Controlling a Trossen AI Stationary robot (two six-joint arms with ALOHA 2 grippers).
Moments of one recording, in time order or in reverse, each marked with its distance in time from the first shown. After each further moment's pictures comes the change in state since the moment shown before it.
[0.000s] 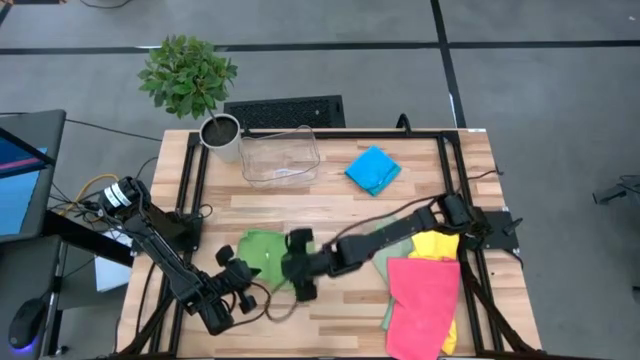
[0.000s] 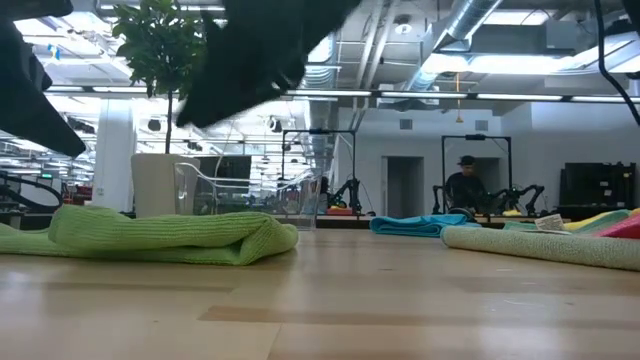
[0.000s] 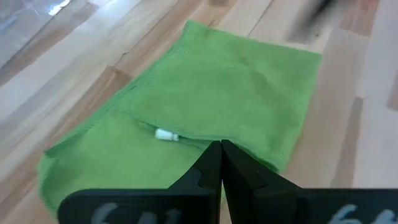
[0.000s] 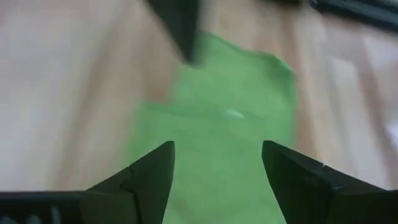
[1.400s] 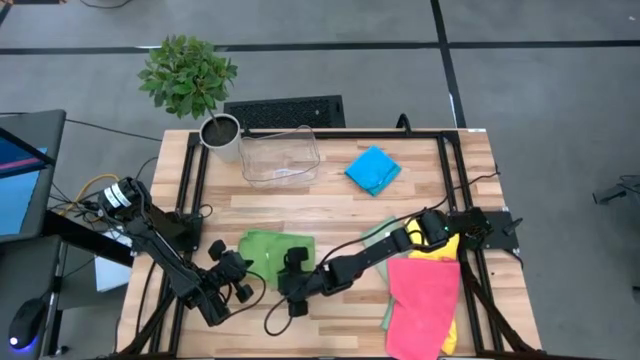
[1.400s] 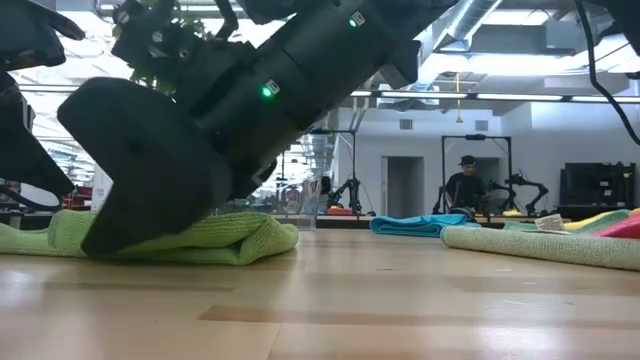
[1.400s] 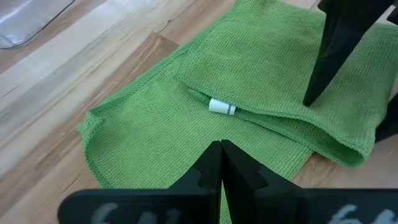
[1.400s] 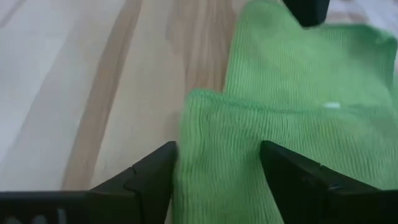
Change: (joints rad) left arm -0.012 0.005 -0.113 -0.030 0.018 -0.192; right arm 0.042 0.227 -0.001 0.270 0.059 0.102
